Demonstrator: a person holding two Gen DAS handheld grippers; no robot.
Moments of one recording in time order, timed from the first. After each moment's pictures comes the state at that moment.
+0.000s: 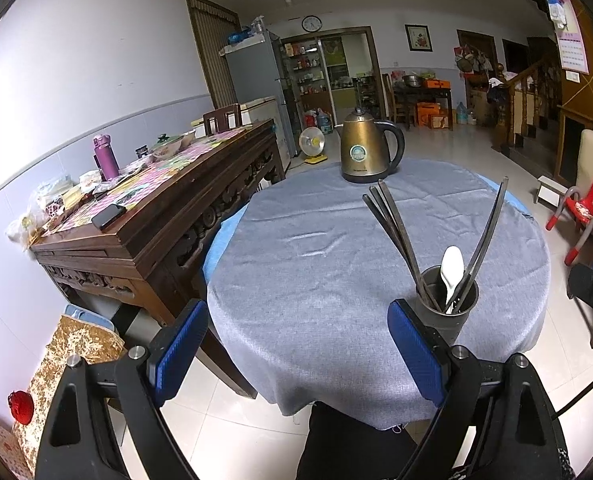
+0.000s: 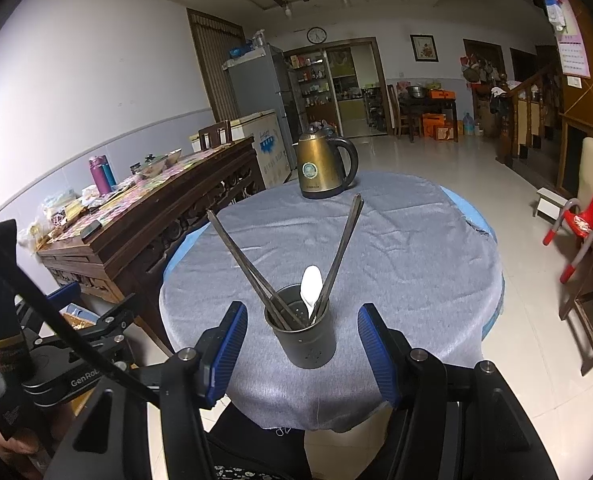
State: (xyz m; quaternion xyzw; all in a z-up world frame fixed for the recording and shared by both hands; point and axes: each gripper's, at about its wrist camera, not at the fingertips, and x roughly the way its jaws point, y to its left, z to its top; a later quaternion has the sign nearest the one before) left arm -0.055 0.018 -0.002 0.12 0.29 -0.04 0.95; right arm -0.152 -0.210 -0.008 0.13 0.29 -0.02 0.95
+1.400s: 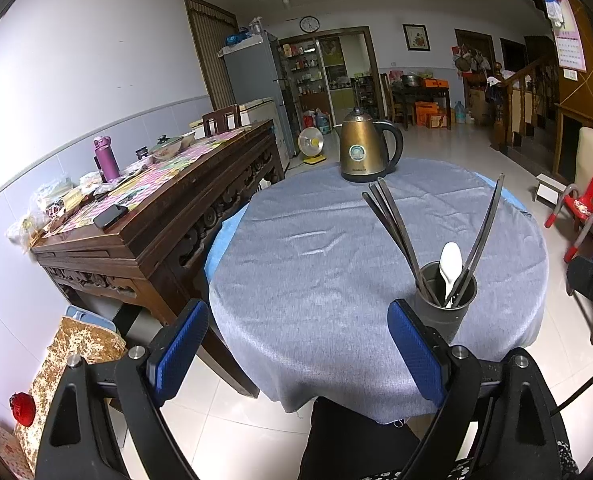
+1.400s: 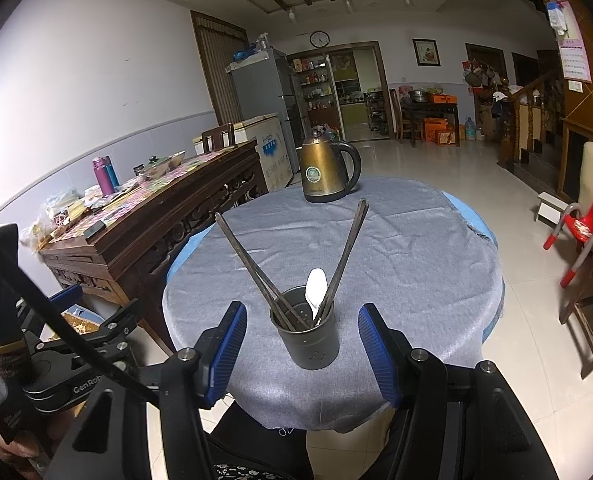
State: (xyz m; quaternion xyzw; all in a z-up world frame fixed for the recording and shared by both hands) left arm -0.062 0.019 -0.001 0.12 0.29 -0.04 0.95; right arm -0.159 -0.204 -0.003 0.12 0.28 -0.01 0.95
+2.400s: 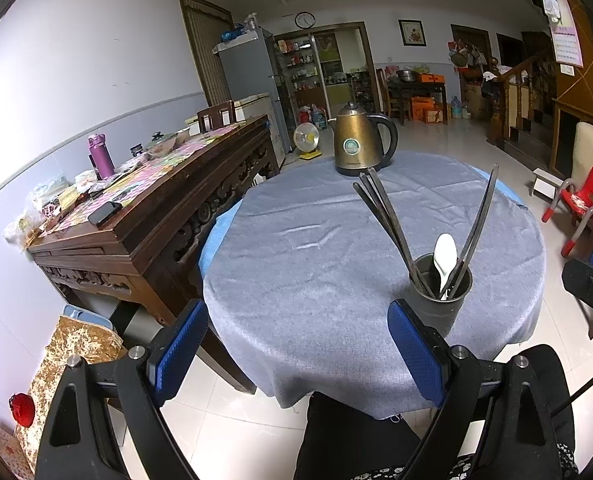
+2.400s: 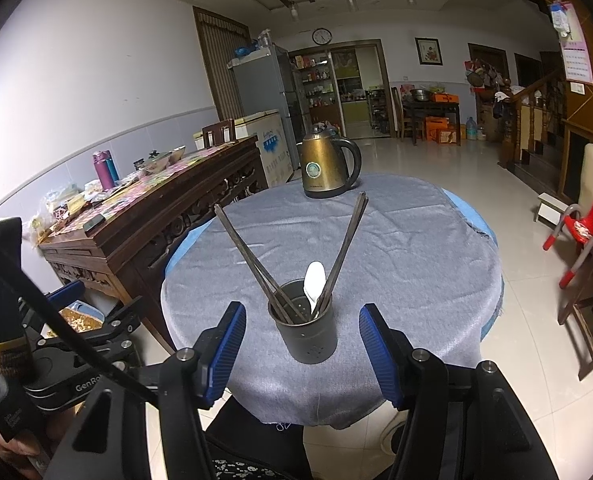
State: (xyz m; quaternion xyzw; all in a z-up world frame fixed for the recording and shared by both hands) left arm -0.064 0.014 -0.007 0.13 0.29 -0.05 0.95; right arm -0.161 -0.204 -0.006 0.12 0.29 -0.01 0.95
